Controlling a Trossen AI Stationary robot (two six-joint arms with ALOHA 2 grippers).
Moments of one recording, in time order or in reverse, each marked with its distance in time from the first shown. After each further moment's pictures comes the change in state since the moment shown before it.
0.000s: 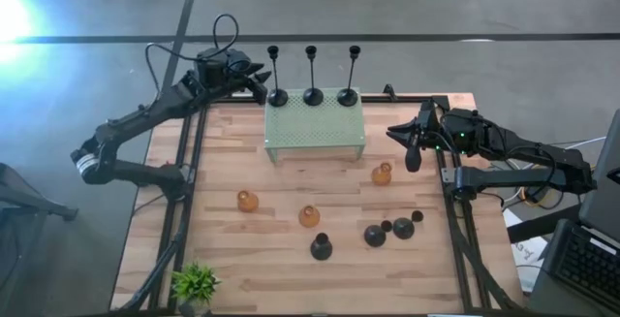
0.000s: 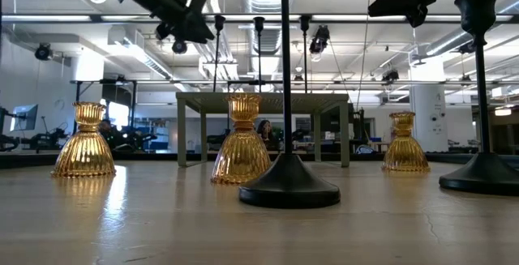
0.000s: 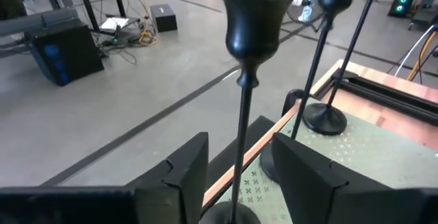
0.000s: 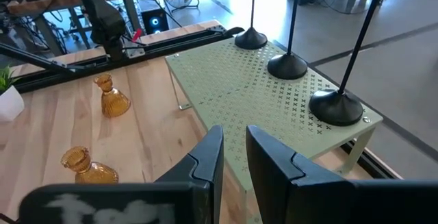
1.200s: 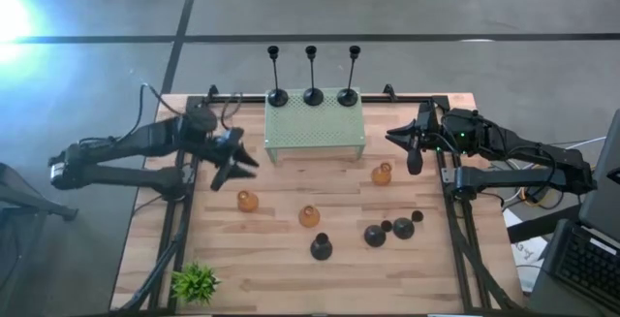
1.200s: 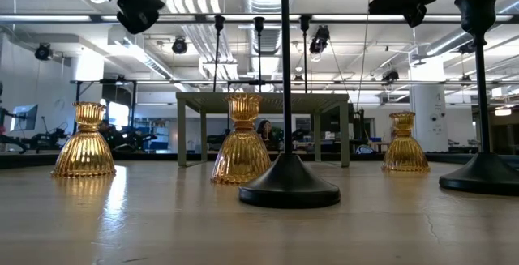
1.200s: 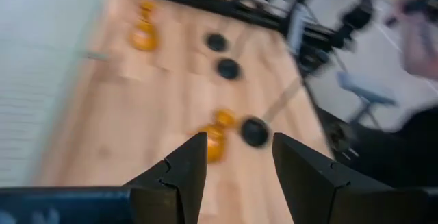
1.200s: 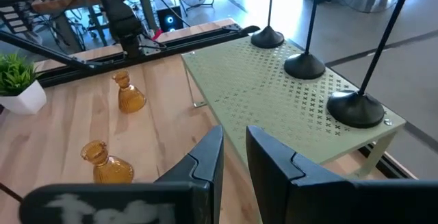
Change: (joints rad) left arm -0.474 -0.379 -0.259 -0.354 0.505 -0.129; right arm 0.000 -0.001 0.000 0.000 -0.060 -0.003
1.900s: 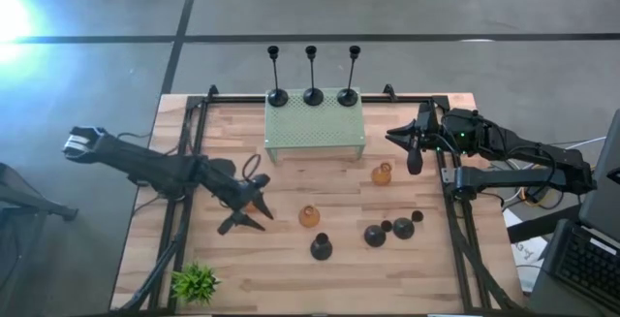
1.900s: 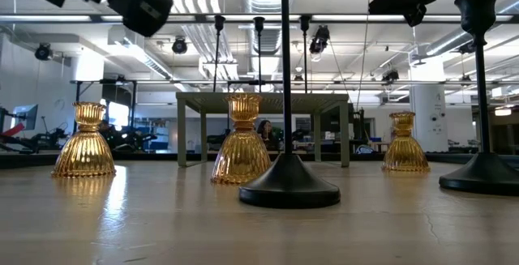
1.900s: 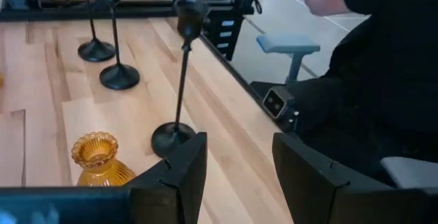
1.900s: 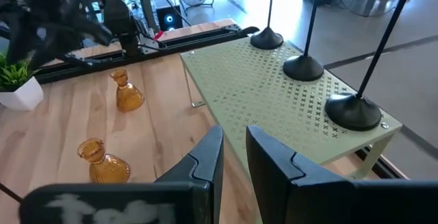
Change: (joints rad) left arm -0.427 0.208 -0.246 0.601 -0.061 0.061; right arm 0.000 0.000 0.000 0.000 0.002 -0.023
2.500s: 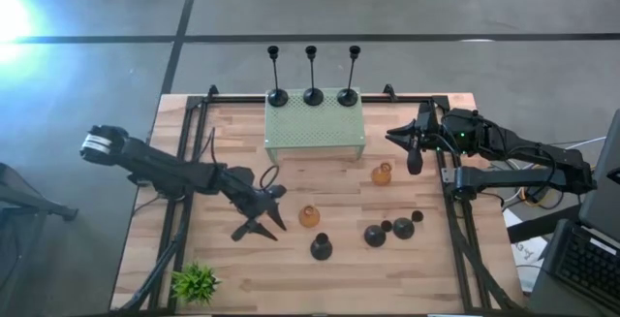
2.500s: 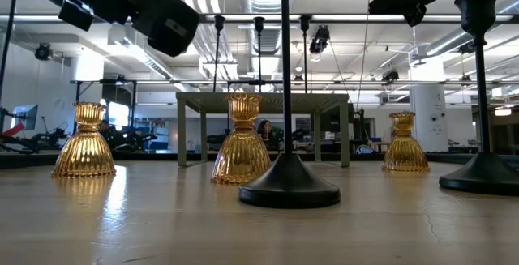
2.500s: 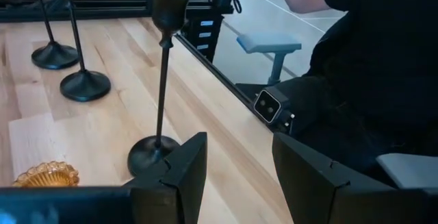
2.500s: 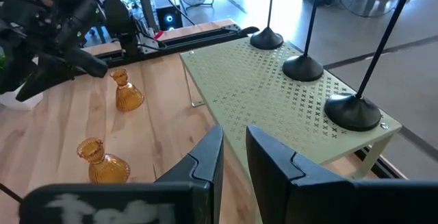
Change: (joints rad) left arm -0.001 0.257 -0.003 0.287 0.106 0.015; right arm 0.000 0.000 0.000 0.000 0.000 -0.003
